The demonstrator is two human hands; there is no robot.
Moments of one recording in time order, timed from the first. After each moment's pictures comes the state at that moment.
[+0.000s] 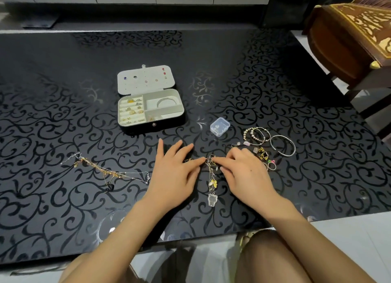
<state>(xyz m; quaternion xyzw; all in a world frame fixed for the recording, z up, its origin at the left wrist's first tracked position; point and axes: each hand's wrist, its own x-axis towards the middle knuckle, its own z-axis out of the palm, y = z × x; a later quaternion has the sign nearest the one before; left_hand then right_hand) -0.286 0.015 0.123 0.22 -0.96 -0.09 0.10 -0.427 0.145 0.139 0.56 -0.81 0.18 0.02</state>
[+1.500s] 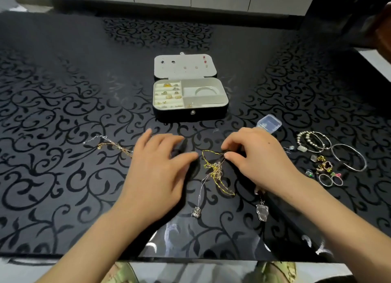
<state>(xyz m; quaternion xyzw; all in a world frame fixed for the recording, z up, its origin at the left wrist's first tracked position) -0.209 -0.024 0.127 0.28 -0.95 -0.06 0.15 -0.400 0.065 0.151 0.59 -0.79 0.16 -0.07</state>
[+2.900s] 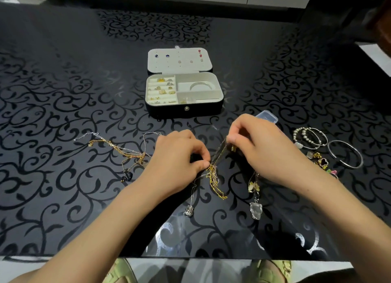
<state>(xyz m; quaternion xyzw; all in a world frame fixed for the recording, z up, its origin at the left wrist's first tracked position) -0.258 -0.021 0.141 0.32 -0.90 -0.27 0.10 -0.403 0.072 0.177 0.54 -0.79 0.23 -0.18</state>
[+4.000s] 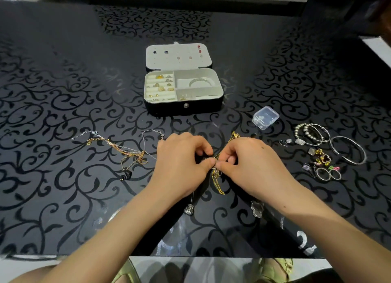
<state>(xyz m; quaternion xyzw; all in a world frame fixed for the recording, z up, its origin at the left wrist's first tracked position) -0.265 -0.007 0.133 0.37 -0.88 -0.27 0.15 -0.378 0.077 0.158 0.51 -0.83 0.15 -0.17</state>
